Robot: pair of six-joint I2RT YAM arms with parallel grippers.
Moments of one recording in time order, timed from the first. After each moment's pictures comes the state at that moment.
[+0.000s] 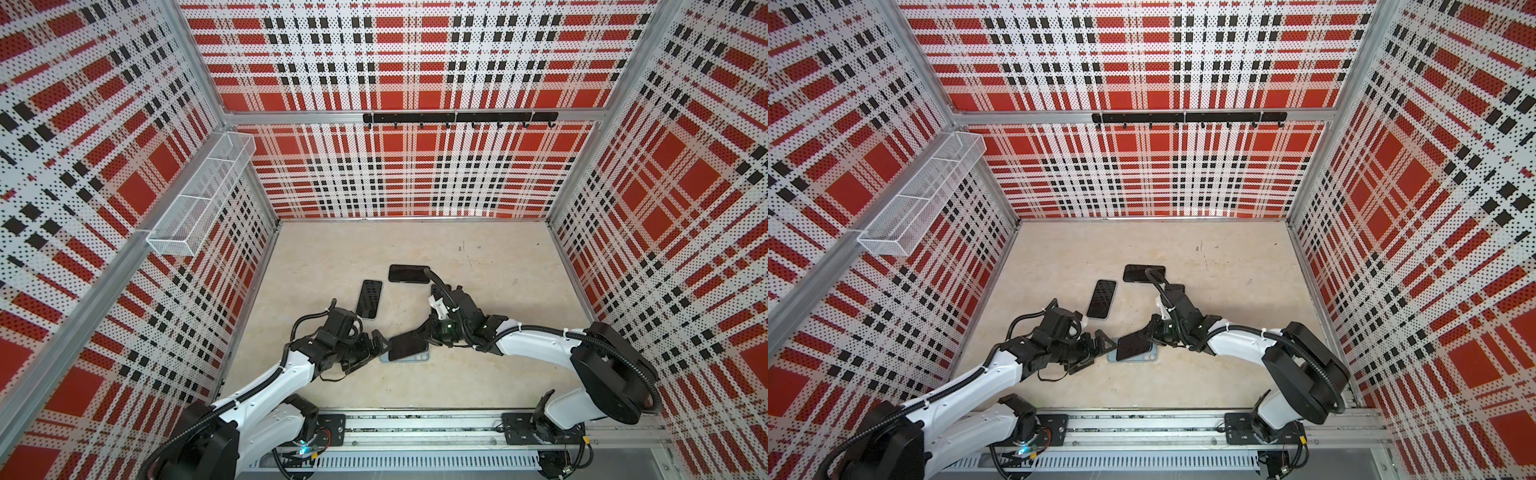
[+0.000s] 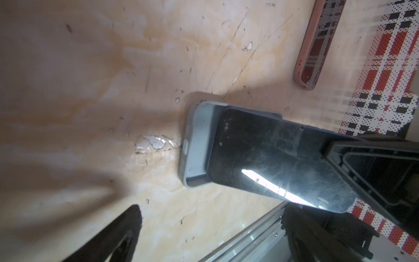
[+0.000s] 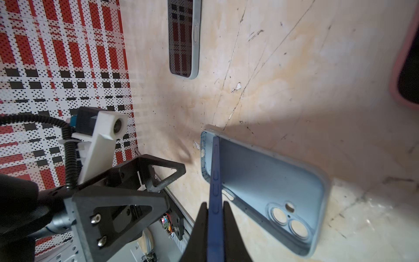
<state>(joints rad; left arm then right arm) -0.49 1.03 0.41 -0.36 0.44 -0.90 0.79 1.52 0.70 0.09 -0.42 1.03</state>
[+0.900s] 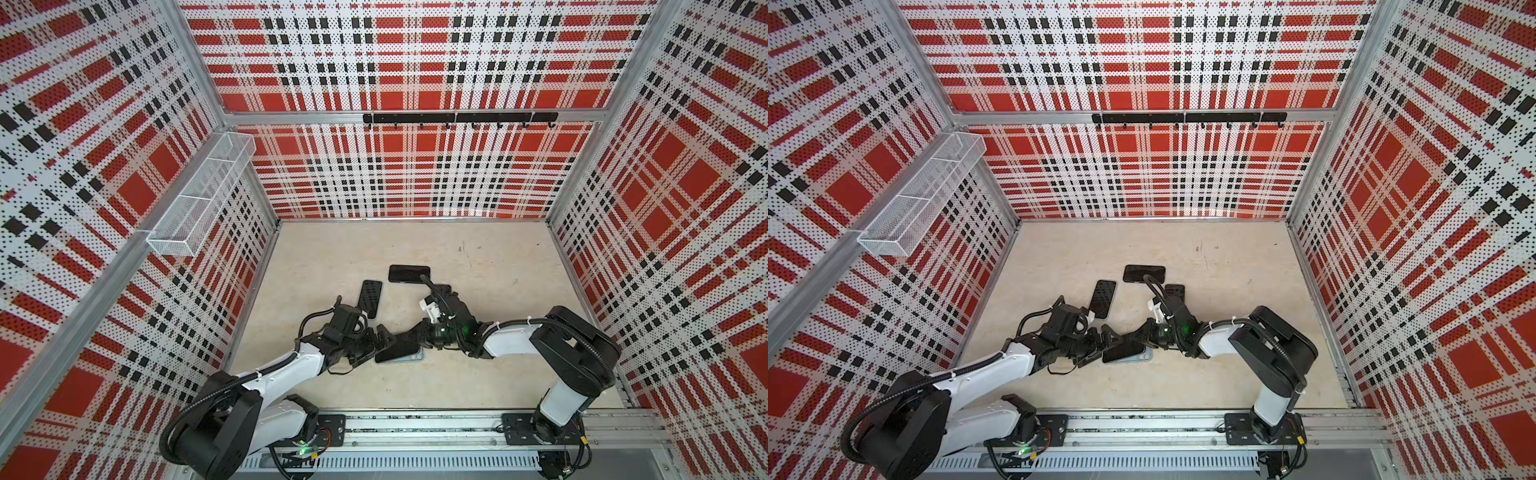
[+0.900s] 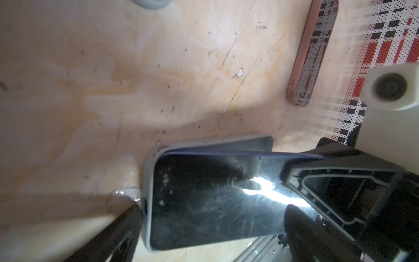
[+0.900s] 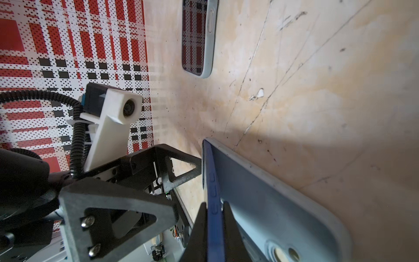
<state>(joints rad) -0.48 1.18 0.41 -0.15 0.44 -0.90 0.80 1.72 0.64 0.48 -0.50 1.07</state>
